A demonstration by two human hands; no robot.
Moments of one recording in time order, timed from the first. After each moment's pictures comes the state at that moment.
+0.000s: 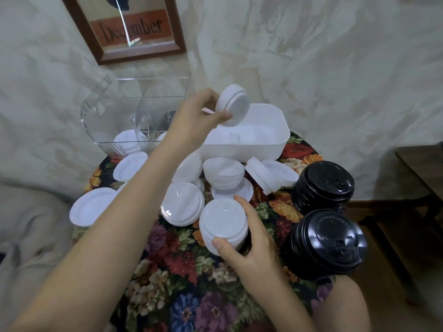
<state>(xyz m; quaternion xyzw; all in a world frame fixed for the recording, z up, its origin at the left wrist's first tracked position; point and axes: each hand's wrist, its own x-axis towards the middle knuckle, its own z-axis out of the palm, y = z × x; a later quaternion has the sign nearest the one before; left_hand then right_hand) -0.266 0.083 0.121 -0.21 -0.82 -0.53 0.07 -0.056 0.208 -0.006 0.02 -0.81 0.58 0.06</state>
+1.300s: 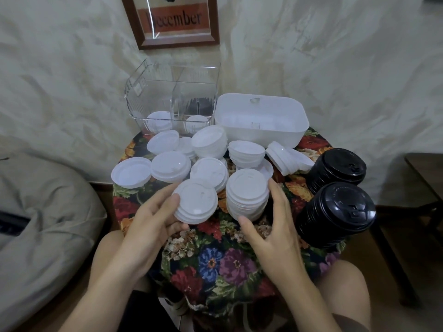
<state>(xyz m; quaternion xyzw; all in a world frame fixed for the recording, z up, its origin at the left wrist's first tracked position) -0.051 -0.040 0.023 0.04 -0.60 -0.79 -0.08 -0.019 0.194 -0.001 0.02 -0.88 0.46 0.14</state>
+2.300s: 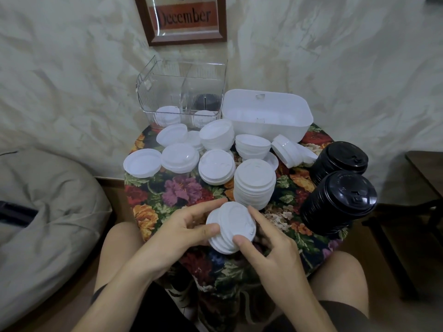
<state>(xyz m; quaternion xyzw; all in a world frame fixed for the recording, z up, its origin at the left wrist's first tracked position) -0.021 -0.034 0.021 -0.10 -0.67 -0.70 -0.22 0.033 0.179 0.001 0.01 -0.84 0.55 0.03</state>
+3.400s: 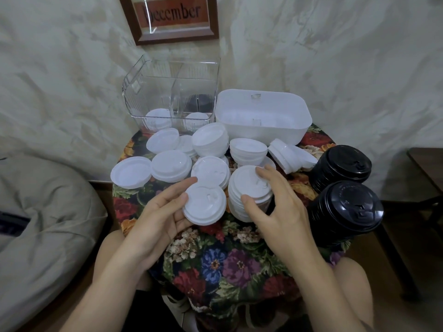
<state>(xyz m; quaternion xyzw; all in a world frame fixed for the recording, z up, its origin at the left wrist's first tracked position) -0.068 -0.040 0.020 0.03 -0.58 -0.80 -0.15 -0.040 0.197 0.040 0.02 -0.90 0.42 0.12</state>
